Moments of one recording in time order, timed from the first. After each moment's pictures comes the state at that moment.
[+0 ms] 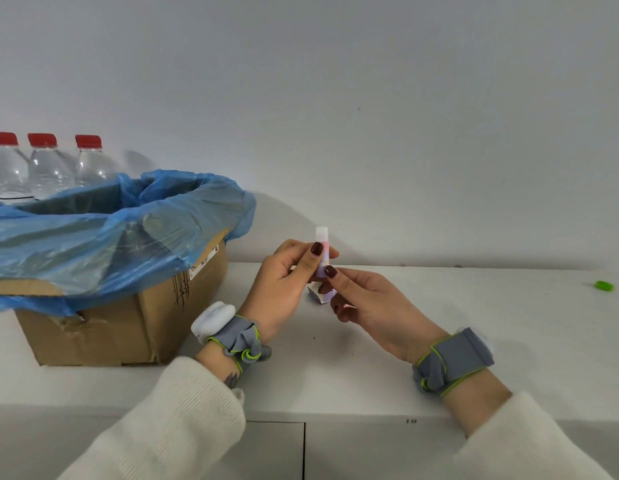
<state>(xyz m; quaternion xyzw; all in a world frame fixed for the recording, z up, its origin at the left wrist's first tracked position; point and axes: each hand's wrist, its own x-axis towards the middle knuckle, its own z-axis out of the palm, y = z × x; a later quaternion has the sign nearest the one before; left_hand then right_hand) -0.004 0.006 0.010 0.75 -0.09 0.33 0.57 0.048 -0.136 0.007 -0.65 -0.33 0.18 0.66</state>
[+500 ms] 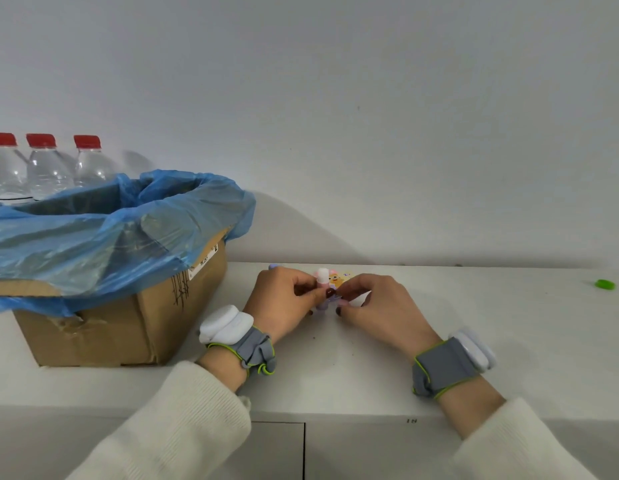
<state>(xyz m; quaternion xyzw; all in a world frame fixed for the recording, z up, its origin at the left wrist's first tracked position) 0.002 0.013 -0.006 0.87 0.05 0.28 0.40 0.065 -0.144 -0.007 -0.87 -0.29 -0.08 0.40</state>
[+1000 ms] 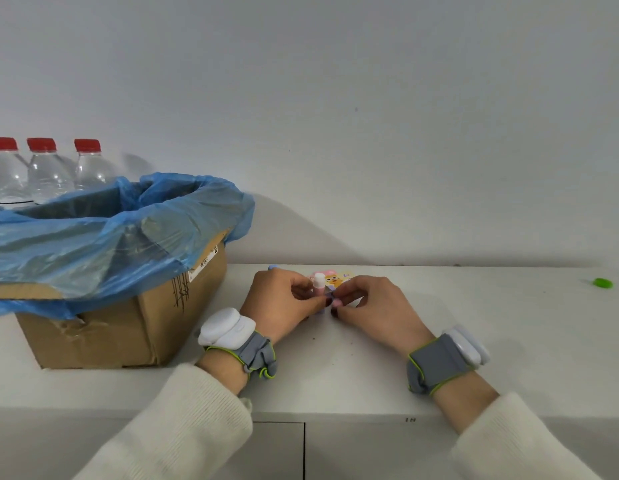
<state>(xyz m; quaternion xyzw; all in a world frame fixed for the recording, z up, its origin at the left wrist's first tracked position) -0.003 0.012 -0.004 0.87 0.08 0.29 0.39 0.068 -0.141 -0.009 -0.85 -0.30 -0.06 0.42</state>
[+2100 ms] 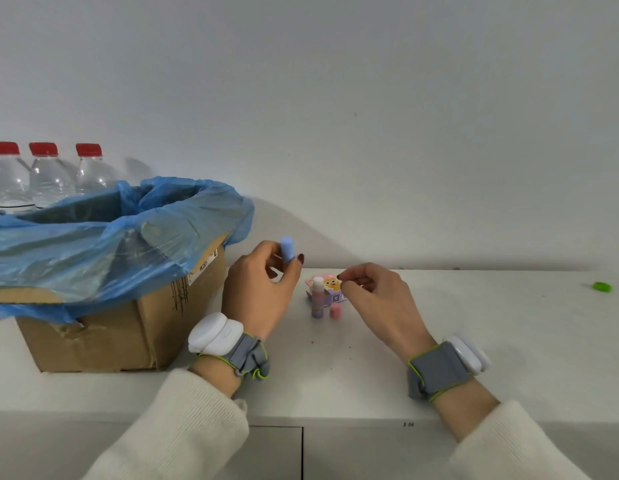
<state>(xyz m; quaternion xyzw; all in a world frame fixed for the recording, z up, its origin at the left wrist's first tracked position) -0.005 0.021 0.006 0.80 0.11 0.50 0.31 0.057 -0.140 0.004 -0.79 -0.25 -0.09 0.55</state>
